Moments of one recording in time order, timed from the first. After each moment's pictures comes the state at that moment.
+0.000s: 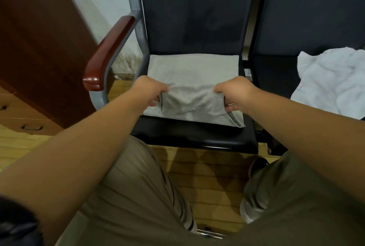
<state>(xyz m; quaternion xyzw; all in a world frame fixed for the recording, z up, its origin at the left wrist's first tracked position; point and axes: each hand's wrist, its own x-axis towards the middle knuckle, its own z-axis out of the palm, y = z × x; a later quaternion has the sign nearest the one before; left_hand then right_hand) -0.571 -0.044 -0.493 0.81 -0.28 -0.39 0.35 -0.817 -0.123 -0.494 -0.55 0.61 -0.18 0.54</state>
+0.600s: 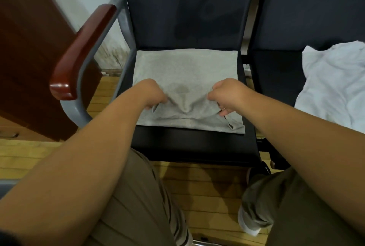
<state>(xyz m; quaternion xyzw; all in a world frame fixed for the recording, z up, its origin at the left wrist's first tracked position) -0.574 -0.106 -0.515 0.83 -0.44 -0.34 0.04 -0.800 -0.178 -0.522 -0.63 0.60 -0.03 0.48</state>
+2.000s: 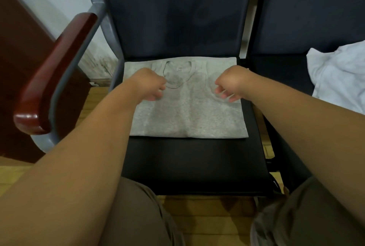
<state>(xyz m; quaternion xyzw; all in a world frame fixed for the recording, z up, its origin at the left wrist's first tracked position) -0.544 -0.206 -0.531 0.79 -0.35 -0.43 0.26 -0.785 -0.292 -0.537 -0.58 0.65 -0.04 0.48</state>
